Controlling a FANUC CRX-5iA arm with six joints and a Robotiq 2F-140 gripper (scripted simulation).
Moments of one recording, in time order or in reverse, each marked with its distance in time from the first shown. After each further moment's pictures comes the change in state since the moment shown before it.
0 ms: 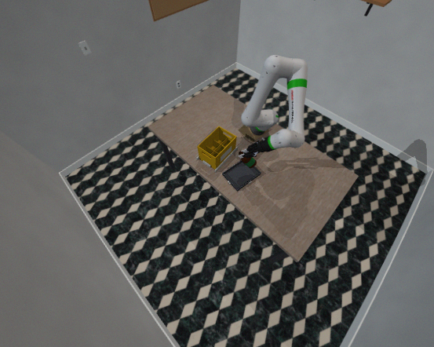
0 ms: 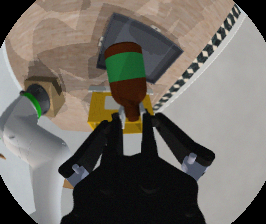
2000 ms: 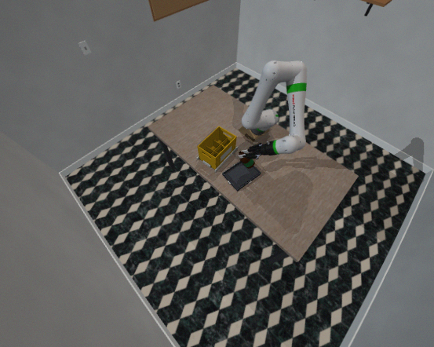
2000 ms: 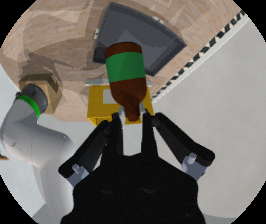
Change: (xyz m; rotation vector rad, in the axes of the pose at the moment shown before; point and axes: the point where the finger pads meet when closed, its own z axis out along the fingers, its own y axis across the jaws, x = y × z) arm 0.003 0.000 -0.001 -0.001 -0.166 0.000
